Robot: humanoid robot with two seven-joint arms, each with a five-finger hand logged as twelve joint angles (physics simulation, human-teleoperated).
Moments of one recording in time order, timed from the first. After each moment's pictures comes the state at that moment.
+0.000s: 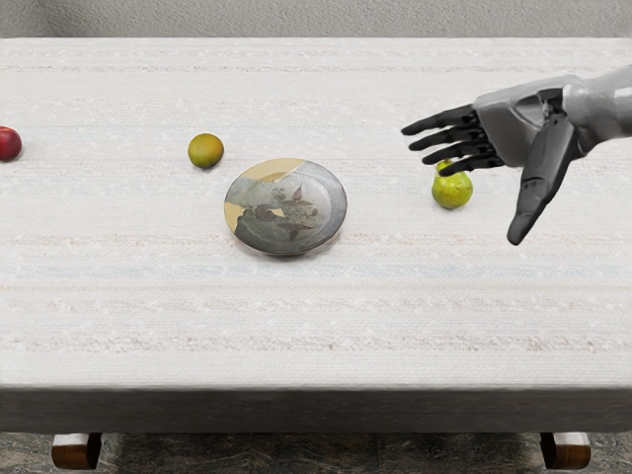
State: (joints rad) left arm -0.02 0.00 -0.07 -0.31 0.00 0.05 0.06; right arm 1.56 -1.06 0.12 1.57 0.12 0.58 -0.61
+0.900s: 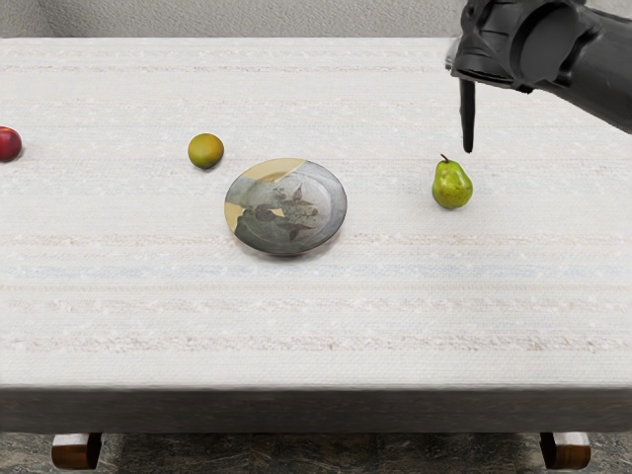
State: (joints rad) left arm -0.02 0.00 -0.07 -0.31 0.00 0.05 0.06; right arm 1.72 -0.02 -0.76 0.51 -0.16 0.27 -0.61
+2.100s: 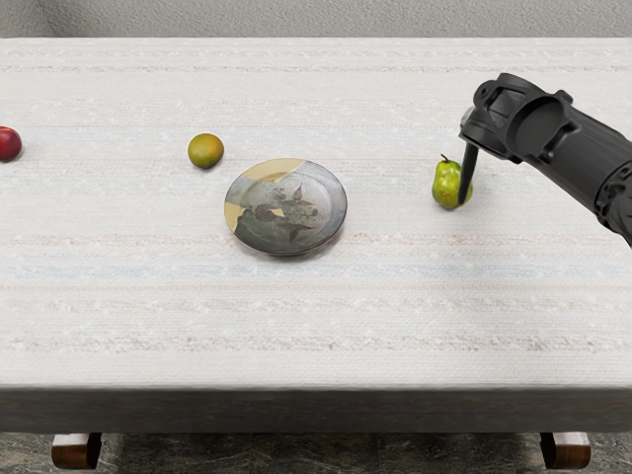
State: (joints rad) left arm -0.02 0.00 -0.07 -0.31 0.00 0.05 0.06; right arm 1.44 0.00 -0.50 0.30 -0.25 0.18 -0.61
